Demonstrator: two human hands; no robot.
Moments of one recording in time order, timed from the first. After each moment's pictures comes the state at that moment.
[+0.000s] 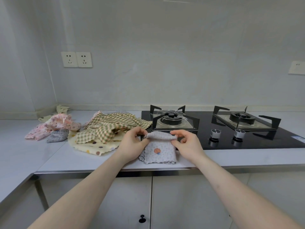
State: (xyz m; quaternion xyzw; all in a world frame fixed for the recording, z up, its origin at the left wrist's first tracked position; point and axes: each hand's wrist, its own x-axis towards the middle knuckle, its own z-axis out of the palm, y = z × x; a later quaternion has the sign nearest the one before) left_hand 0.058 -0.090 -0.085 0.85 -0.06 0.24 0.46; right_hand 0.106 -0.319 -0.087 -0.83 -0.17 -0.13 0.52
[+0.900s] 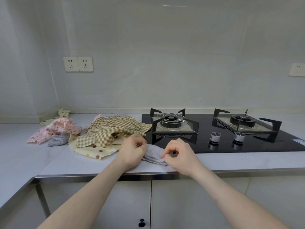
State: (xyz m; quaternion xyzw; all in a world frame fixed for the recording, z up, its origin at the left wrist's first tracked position) left_hand 0.053 -0.090 -0.089 0.89 -0.05 0.24 0.39; right_hand 0.072 -0.314 -0.087 -0.85 -0.33 -0.12 0.40
